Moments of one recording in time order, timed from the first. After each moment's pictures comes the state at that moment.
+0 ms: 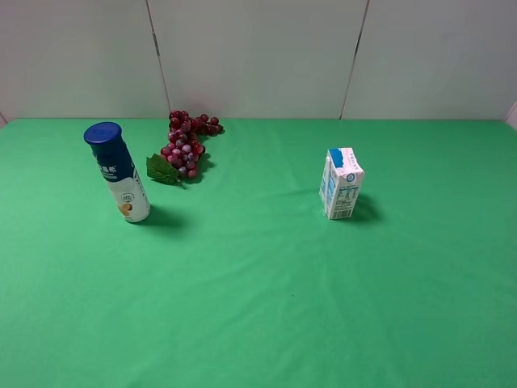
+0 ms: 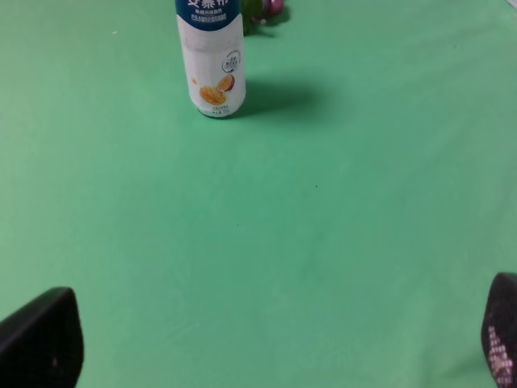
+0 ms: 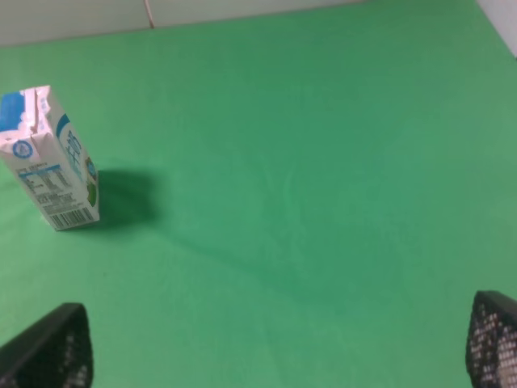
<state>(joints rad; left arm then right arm) -0.11 -0.01 -0.53 -0.18 1.15 0.18 0.05 0.00 -0.49 -0.07 1.03 0.10</state>
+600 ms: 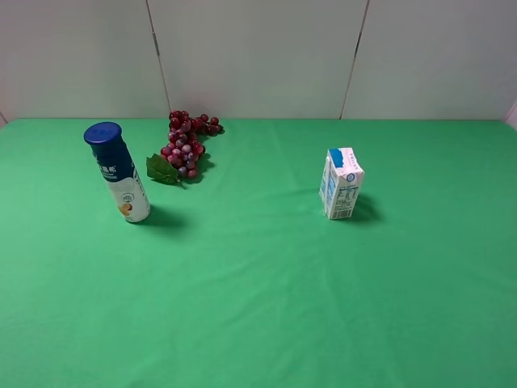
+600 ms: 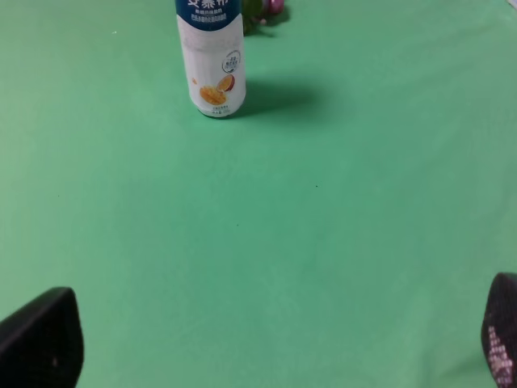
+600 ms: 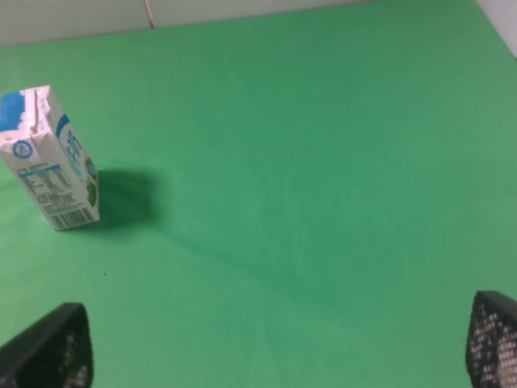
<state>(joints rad) -0.11 -0.01 -0.53 -0.18 1.15 0.18 0.05 0.00 -0.49 -0.07 1.03 0.10</state>
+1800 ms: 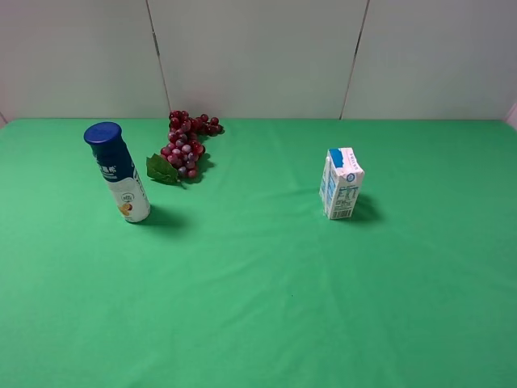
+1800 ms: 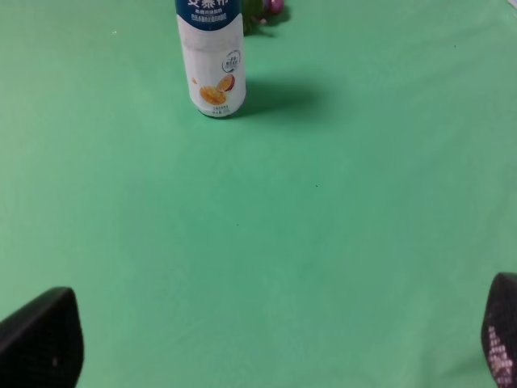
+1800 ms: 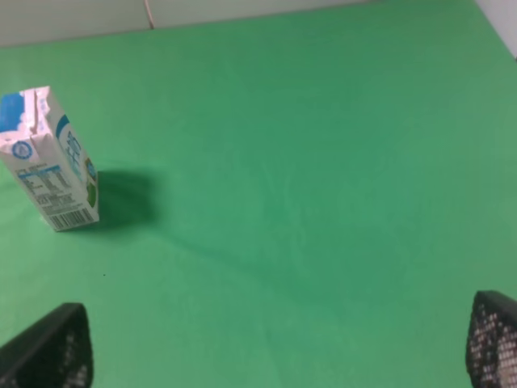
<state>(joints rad) -0.11 -0.01 -0.53 -0.18 1.15 0.18 0.05 0.00 -0.49 -0.07 1.02 0.10</state>
